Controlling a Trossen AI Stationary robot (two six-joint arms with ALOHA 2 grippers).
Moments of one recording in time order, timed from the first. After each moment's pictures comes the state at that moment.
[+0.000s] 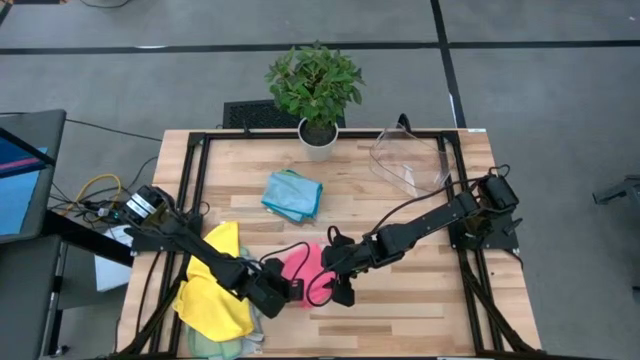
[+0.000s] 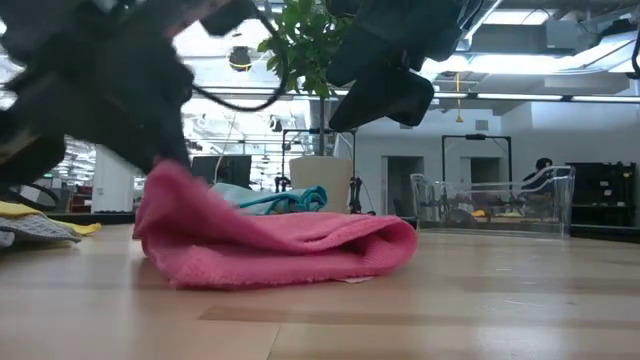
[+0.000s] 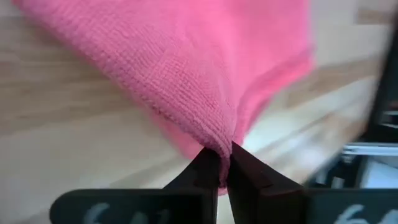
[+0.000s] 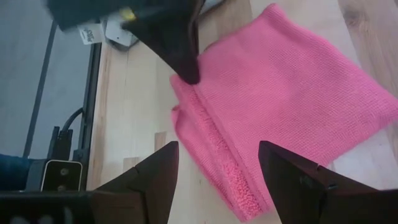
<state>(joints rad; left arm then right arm) -0.61 1.77 0.97 -0.14 -0.34 -2.04 0.36 1.82 1.23 -0.25 -0.02 0.47</state>
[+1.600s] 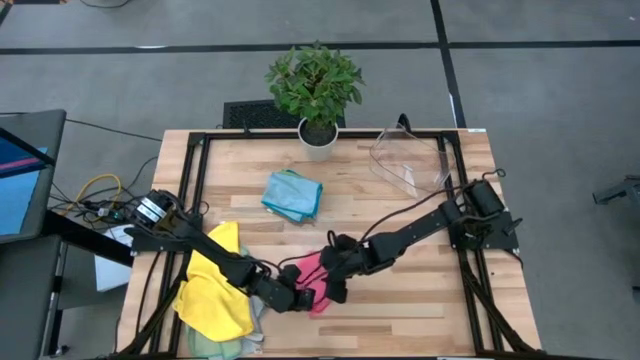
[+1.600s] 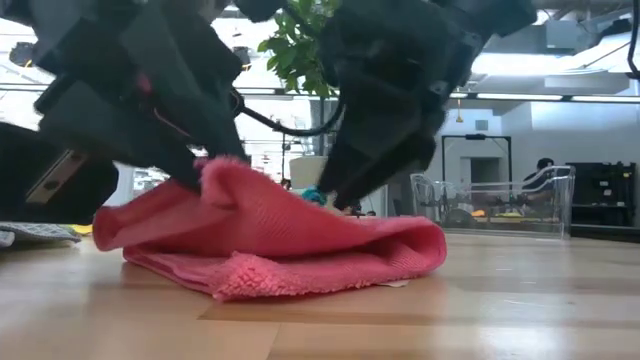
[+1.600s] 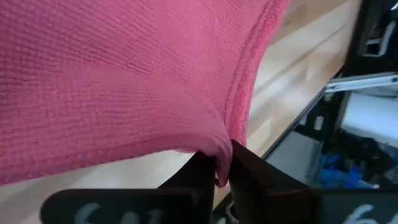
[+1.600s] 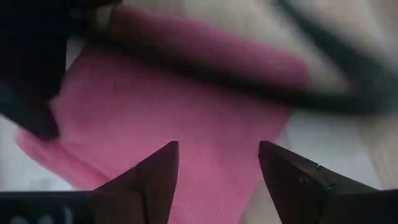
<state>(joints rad) -0.56 1.87 0.97 0.18 -0.16 -1.83 0.36 1.94 1.22 -0.25 0.14 0.56</state>
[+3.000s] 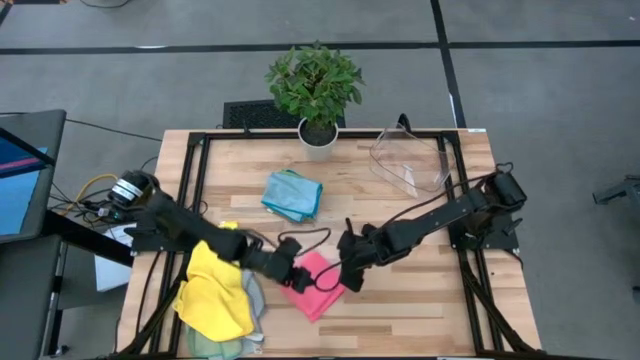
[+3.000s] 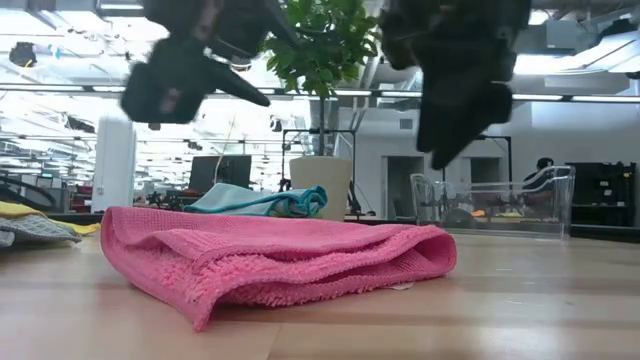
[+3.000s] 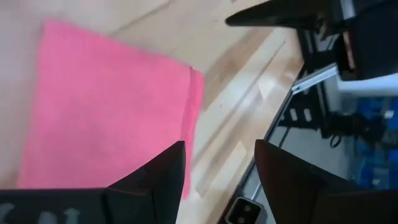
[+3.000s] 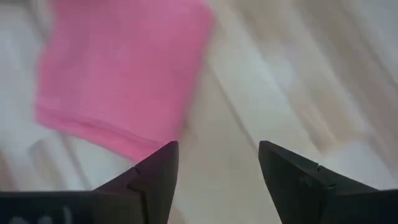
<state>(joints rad) -0.40 1.60 0.97 -0.06 -0.11 -1.38 0.36 1.75 1.22 -0.67 0.13 0.81</state>
